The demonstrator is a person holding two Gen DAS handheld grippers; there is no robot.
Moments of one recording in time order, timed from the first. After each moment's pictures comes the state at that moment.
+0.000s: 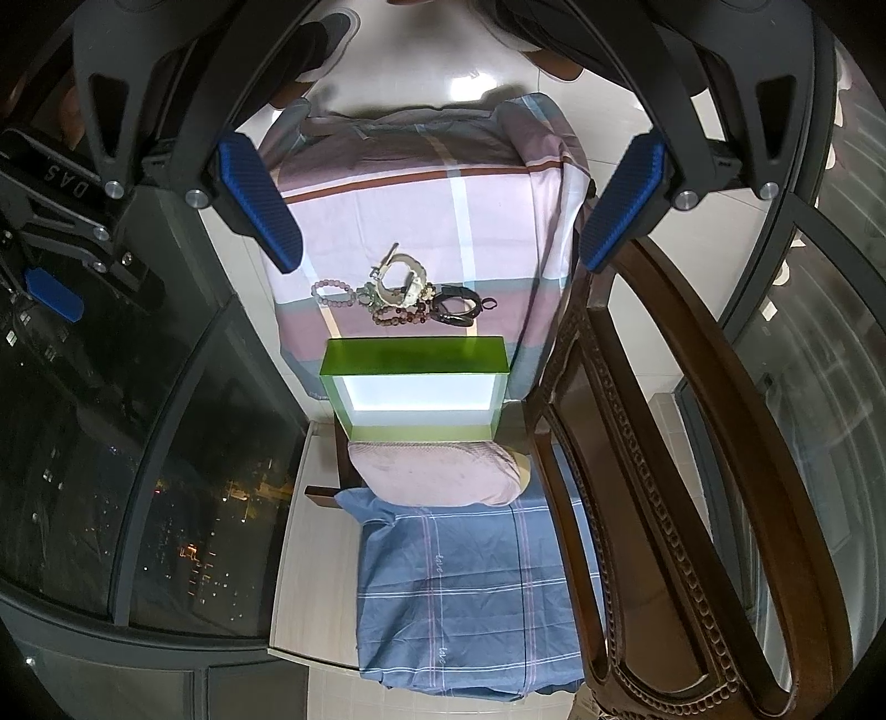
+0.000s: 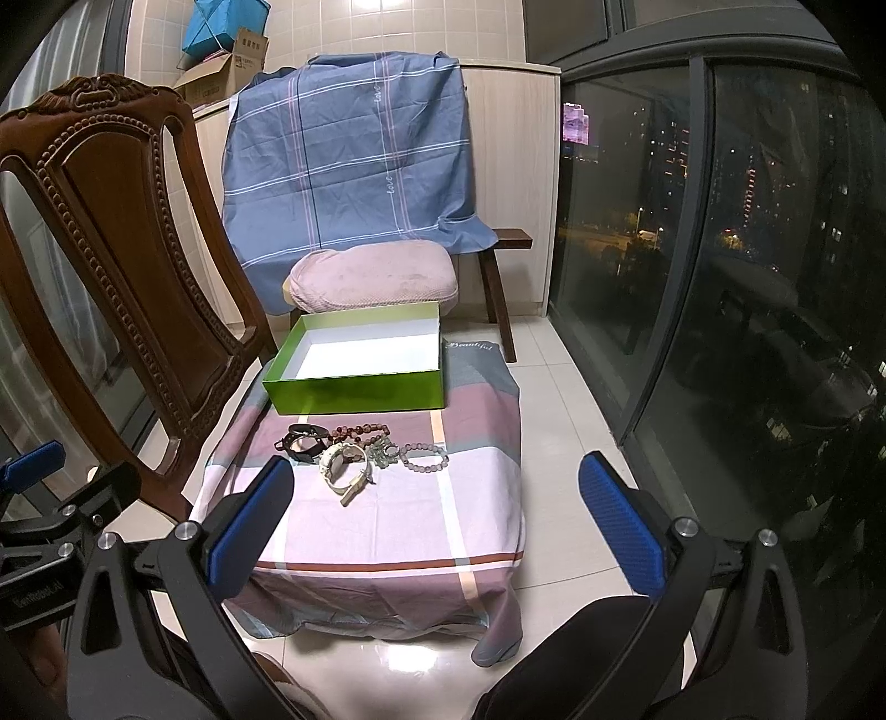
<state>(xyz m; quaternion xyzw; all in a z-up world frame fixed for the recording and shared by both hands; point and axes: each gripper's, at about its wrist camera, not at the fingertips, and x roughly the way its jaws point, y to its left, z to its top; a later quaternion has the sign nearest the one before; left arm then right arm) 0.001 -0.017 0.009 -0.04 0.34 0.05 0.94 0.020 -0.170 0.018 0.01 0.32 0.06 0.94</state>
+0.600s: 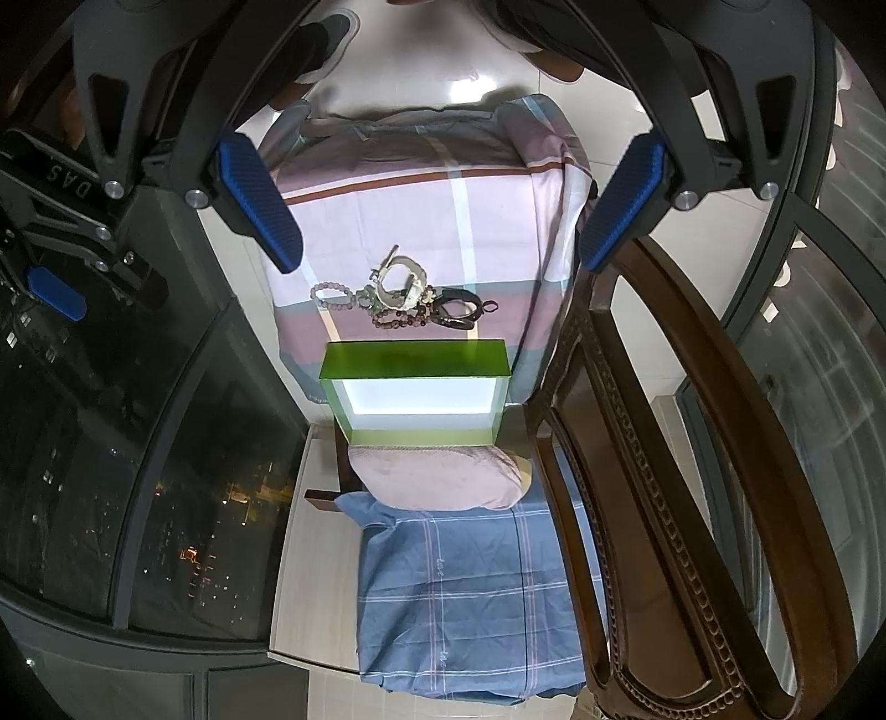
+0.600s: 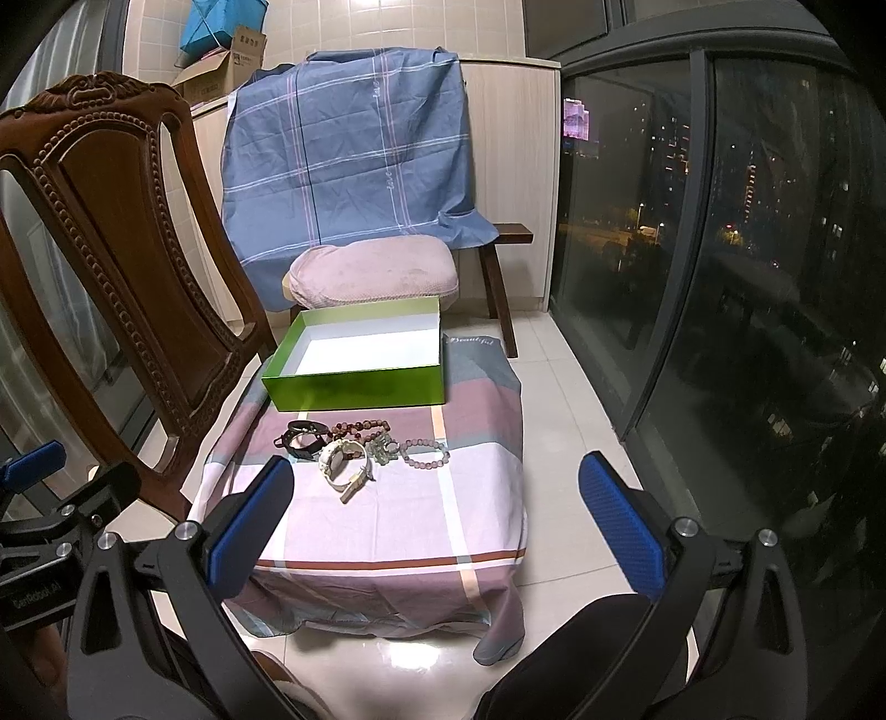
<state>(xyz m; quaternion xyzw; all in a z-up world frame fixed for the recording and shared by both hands) 0.004 -0.017 0.006 -0.04 0.35 0.05 0.94 0.022 -0.169 0.012 0.01 0.33 0.06 0.94</state>
